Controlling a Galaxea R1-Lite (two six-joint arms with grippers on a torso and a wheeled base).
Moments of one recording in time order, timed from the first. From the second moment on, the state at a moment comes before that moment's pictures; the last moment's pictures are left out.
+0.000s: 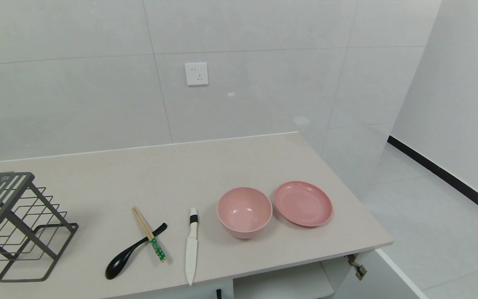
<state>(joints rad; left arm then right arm) 0.00 0.00 0.00 0.00 -0.01 0.00 0.00 0.02 0.00 0.01 0.00 0.00</state>
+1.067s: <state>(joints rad) 0.00 0.00 0.00 0.00 -0.01 0.00 0.00 0.02 0.00 0.01 0.00 0.01</state>
